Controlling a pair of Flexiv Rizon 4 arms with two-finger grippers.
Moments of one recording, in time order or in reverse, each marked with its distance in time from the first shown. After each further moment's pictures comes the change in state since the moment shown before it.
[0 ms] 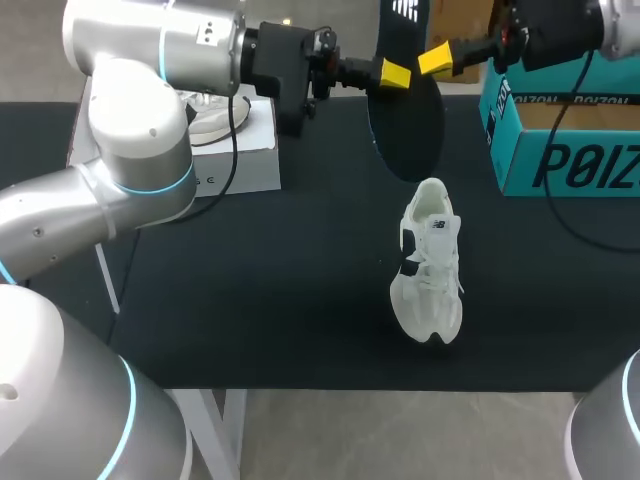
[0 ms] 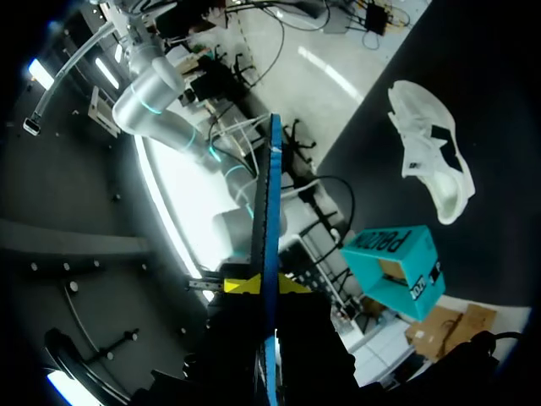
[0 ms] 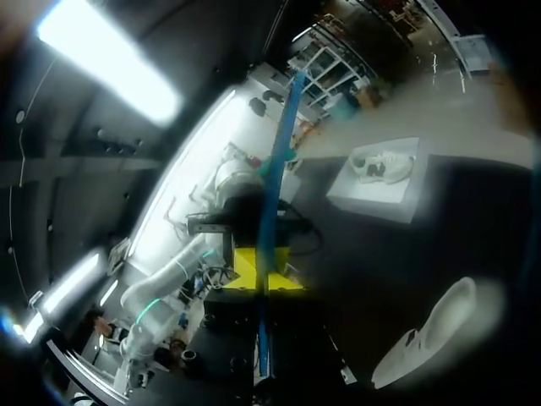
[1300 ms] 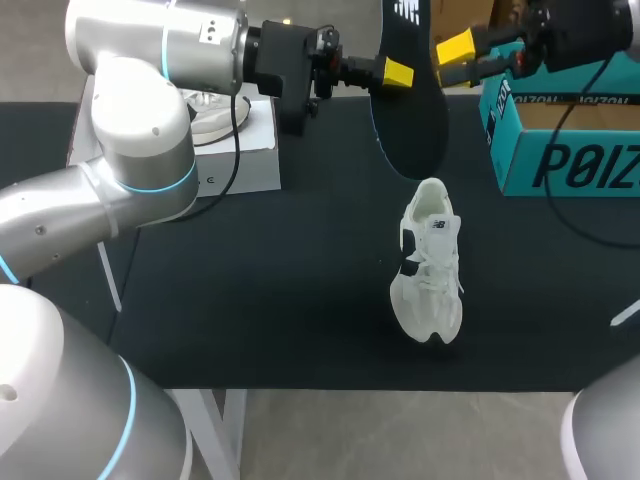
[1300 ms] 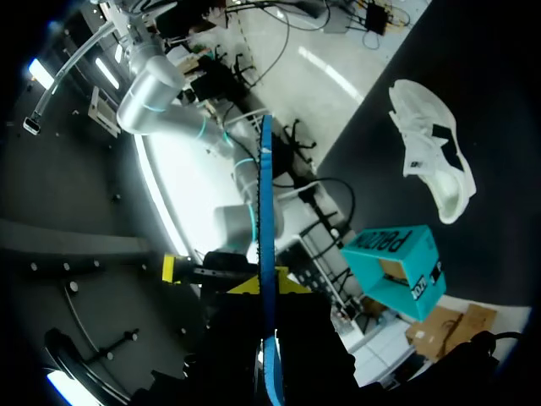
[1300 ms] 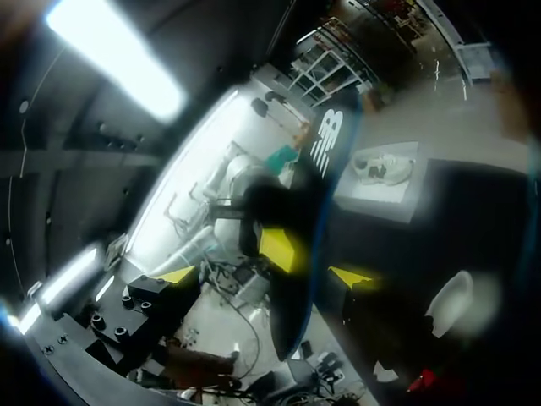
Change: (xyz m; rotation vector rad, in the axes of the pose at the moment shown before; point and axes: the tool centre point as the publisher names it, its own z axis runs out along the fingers) left arm -0.001 0.001 0.003 0.002 0.000 0.000; right arm 0.022 -0.014 -0.015 -0.001 -0.009 -0.031
